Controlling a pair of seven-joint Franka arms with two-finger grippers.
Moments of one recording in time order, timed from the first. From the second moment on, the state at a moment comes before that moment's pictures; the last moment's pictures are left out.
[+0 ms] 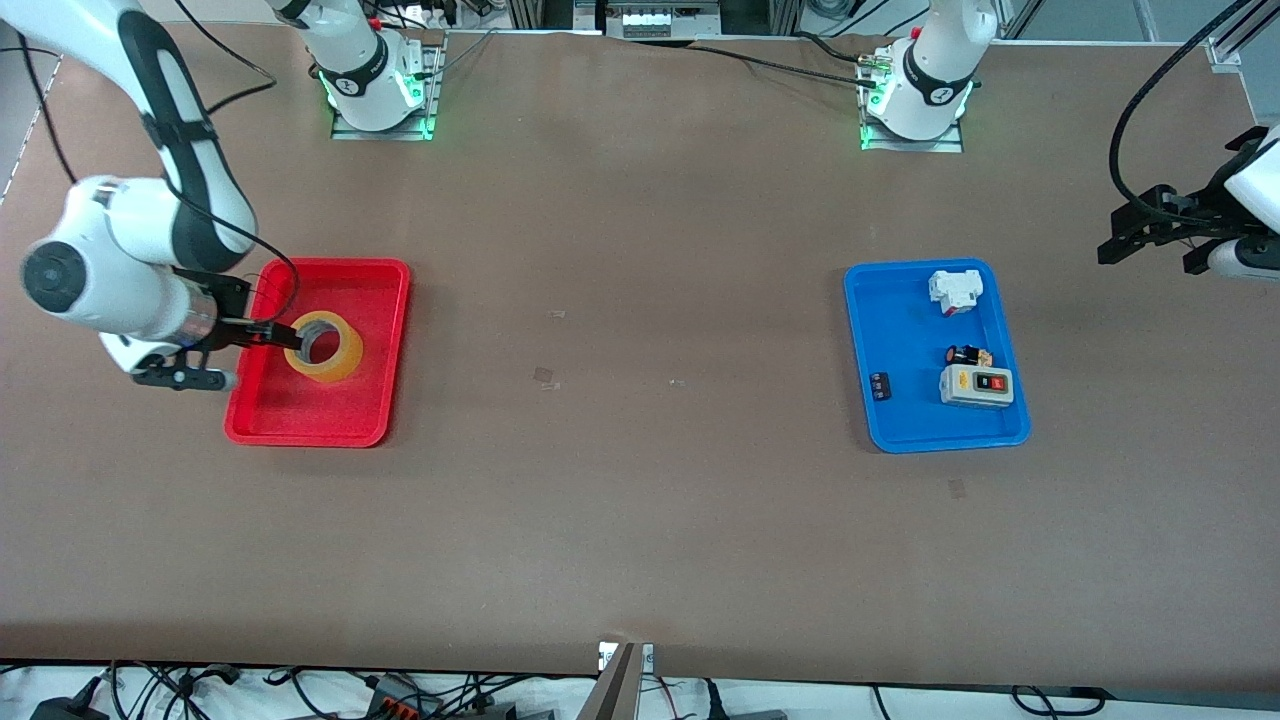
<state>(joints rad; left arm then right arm) 0.03 0.02 0.00 -1.59 0.02 1.57 0.15 -0.12 0.24 0.04 -1.99 -0.03 2.09 0.00</state>
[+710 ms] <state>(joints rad) 0.03 0.02 0.00 -1.59 0.02 1.57 0.15 -0.09 0.22 0.05 -1.43 -0.03 1.63 -0.04</state>
